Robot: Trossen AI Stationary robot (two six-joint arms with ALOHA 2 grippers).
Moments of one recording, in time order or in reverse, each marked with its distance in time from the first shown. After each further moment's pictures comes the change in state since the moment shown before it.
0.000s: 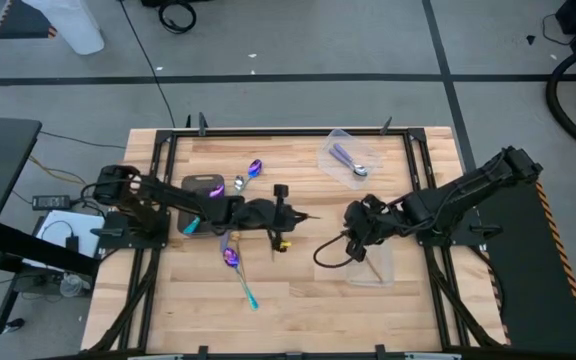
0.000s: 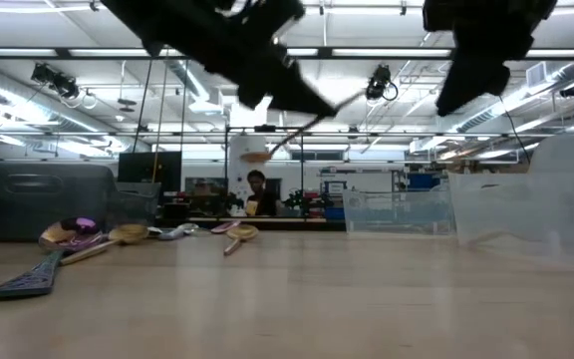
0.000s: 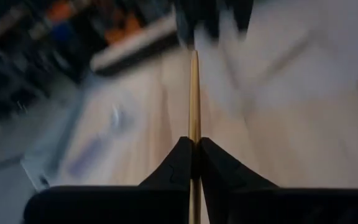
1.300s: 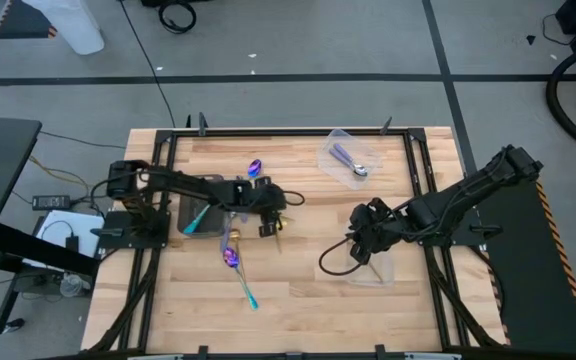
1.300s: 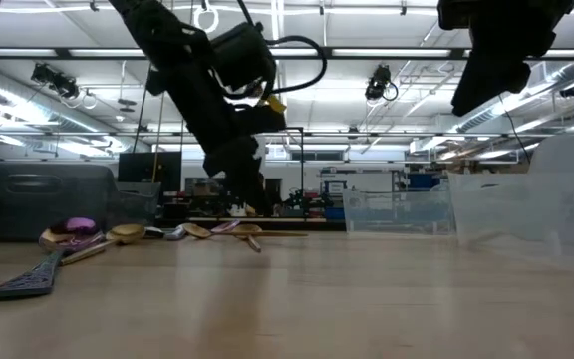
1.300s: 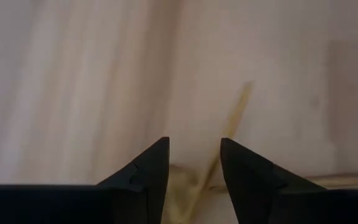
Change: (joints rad) left arm 0.180 0.081 0.001 -0.453 0.149 -0.312; right arm 0.065 -0.020 -0.020 -0.055 0.038 0.117
